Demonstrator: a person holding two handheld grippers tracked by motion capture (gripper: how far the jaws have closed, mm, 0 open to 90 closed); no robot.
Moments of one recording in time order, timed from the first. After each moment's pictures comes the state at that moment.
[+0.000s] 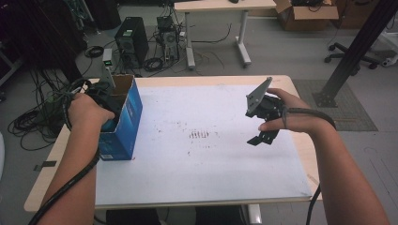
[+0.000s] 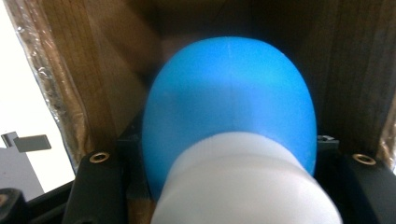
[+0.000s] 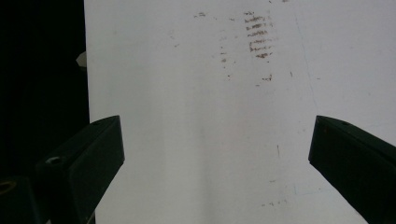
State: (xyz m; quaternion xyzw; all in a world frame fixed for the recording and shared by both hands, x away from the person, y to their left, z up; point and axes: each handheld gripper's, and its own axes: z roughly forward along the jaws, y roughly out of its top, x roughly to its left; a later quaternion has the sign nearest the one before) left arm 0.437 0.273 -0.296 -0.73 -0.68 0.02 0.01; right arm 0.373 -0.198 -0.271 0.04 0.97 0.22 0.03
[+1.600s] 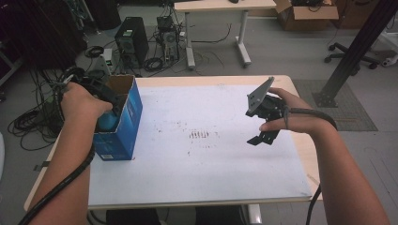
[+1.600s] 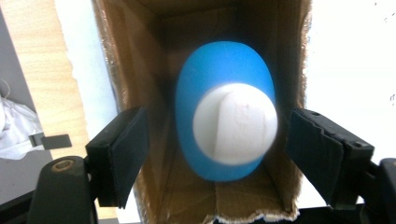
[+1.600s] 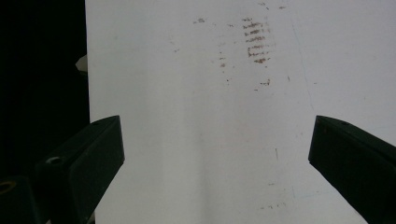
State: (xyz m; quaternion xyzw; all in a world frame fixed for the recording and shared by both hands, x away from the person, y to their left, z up) left arm 0.426 0.267 -0.246 -0.73 -0.68 -0.02 -0.02; right arm 0.370 -0.198 -0.268 0.04 0.97 0.23 0.03
